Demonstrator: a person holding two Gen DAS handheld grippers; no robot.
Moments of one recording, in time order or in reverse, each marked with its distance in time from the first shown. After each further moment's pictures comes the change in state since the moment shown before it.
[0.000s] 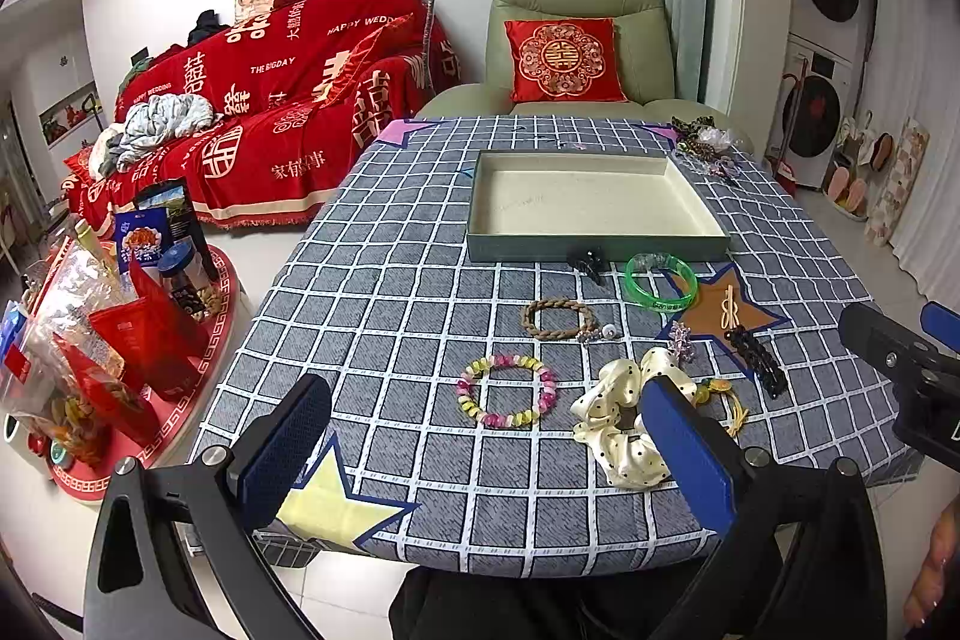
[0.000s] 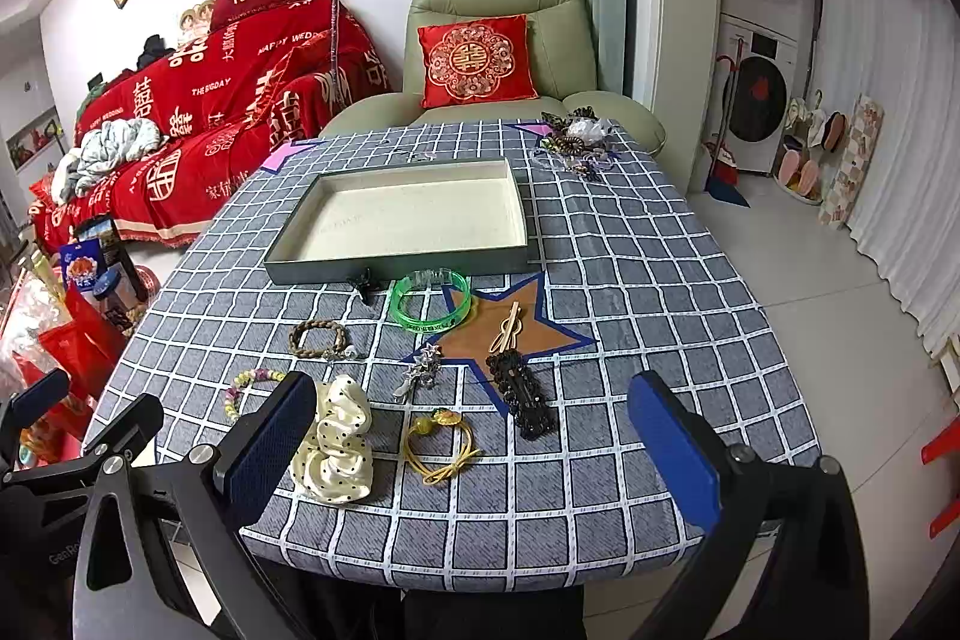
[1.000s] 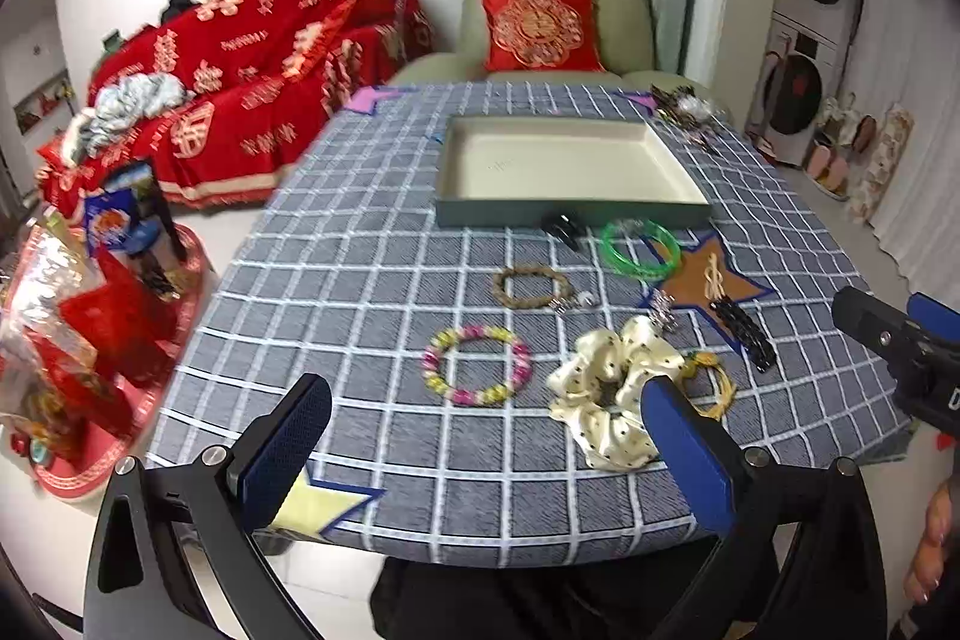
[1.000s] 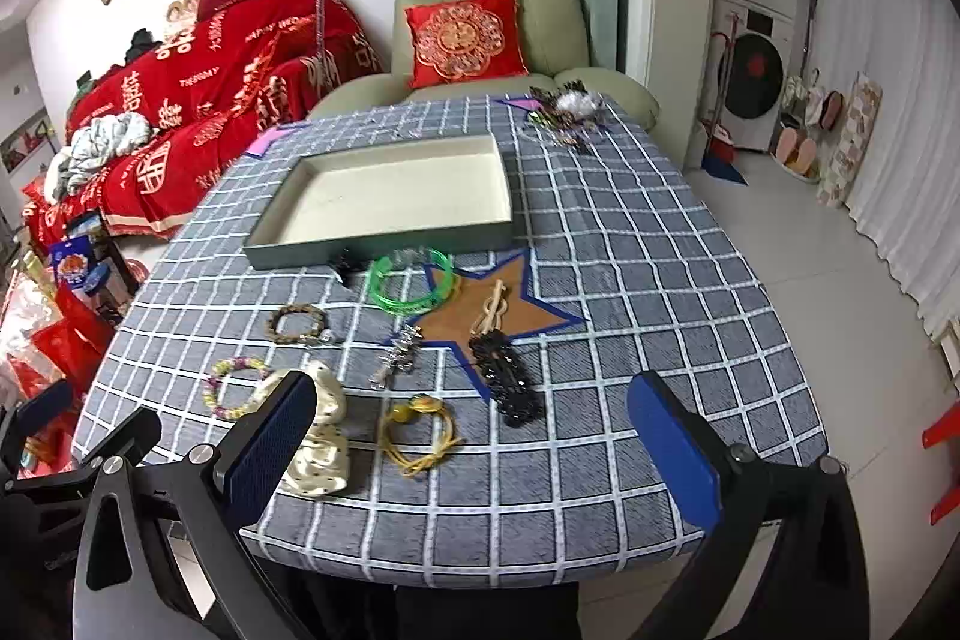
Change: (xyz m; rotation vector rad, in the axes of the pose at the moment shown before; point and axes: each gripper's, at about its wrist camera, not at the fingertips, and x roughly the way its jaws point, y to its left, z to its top) left arm 0.024 -0.008 -0.005 0.012 0.092 -0.082; right arm 0.021 -0.018 -0.006 0.023 0.060 -0.013
